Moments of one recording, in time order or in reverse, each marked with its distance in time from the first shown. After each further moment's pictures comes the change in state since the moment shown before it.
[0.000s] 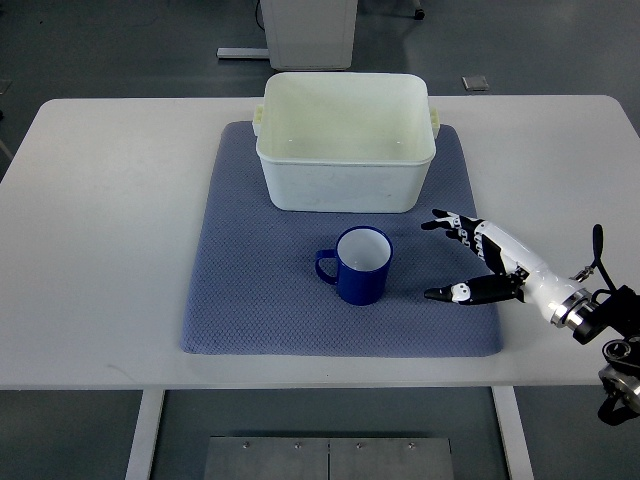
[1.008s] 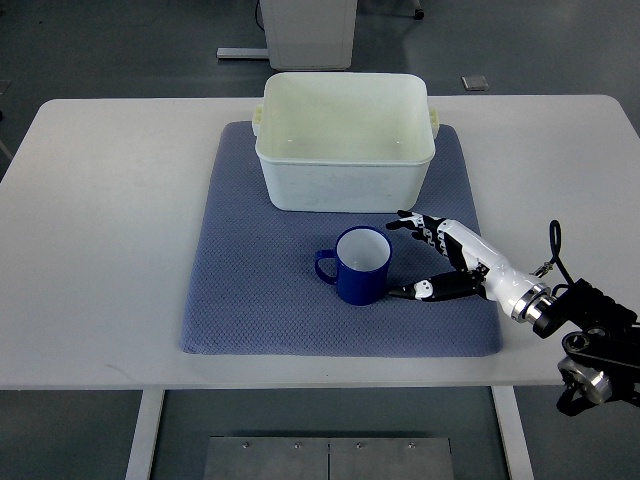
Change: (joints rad) left arm 0.000 0.000 0.000 0.000 0.000 0.000 0.000; right arm 0.059 0.105 -0.032 -0.002 0.039 -0.042 -0.066
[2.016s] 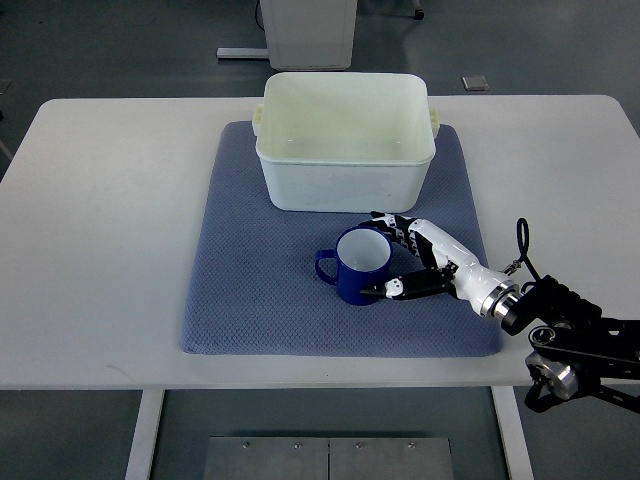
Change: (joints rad) left arm 0.000 0.000 0.000 0.000 0.000 0.000 0.000; right arm 0.070 0.092 -0.068 -0.012 0.089 -0.046 -0.023
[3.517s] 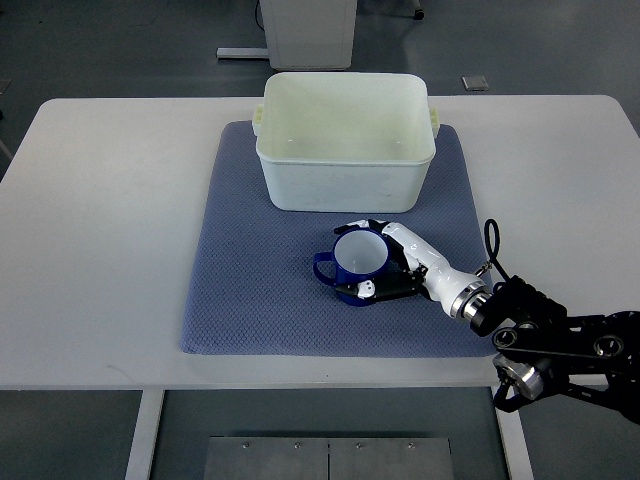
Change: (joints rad) left arm 0.000 0.000 0.000 0.000 0.000 0.000 0.000; right arm 0.088 0.101 -0.116 -0.023 0.053 -0.104 -0.011
